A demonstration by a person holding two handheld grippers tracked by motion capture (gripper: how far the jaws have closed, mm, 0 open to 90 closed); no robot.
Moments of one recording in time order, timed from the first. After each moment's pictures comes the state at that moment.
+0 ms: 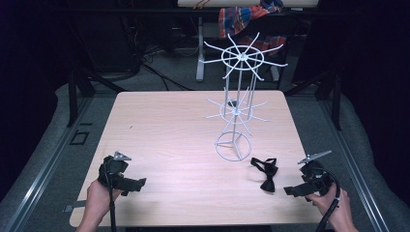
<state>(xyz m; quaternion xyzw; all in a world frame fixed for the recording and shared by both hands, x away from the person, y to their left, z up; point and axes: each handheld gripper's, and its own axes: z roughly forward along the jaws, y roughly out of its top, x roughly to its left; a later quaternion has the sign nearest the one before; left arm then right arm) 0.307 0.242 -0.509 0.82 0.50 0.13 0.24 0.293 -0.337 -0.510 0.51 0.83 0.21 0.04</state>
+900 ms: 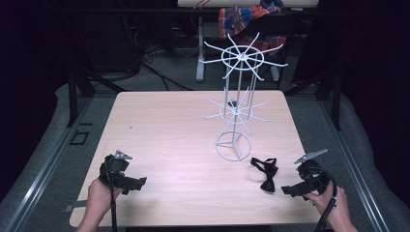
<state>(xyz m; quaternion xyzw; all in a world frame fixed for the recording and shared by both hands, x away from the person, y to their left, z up) 0.312 0.242 -0.512 0.82 0.50 0.13 0.24 0.296 -0.328 -0.505 0.48 0.85 0.20 0.06</state>
